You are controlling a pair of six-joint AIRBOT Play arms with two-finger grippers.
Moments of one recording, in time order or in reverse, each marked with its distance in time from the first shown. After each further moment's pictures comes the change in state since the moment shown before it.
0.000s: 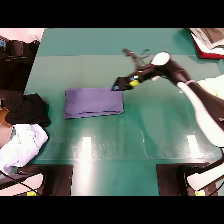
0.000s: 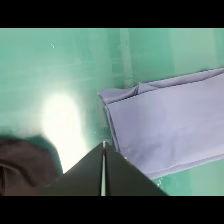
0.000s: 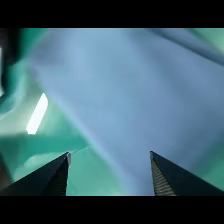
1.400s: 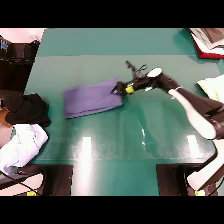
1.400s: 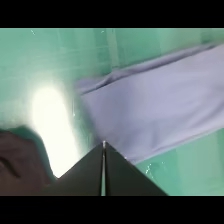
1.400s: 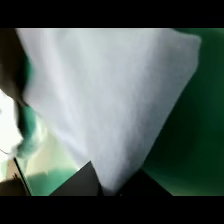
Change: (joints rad) left arm 0.000 0.000 -0.002 -0.044 -0.053 0.002; right arm 0.006 -0.101 -0.051 0.257 -0.133 -0.063
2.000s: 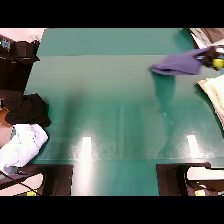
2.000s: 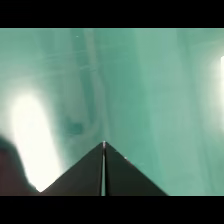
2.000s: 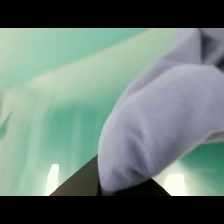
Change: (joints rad) left arm 0.000 0.000 0.000 -0.122 0.006 0.000; right arm -0.811 0.306 0.002 -0.129 0.016 -0.006
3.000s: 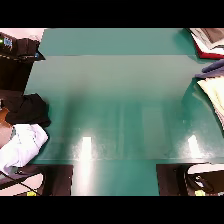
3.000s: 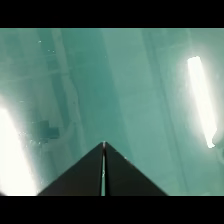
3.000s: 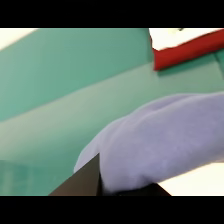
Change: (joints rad) left arm 0.000 0.000 0.000 -0.088 0.001 -0.026; right arm -0.355 -0.185 0.503 -0.105 0.203 -0.020
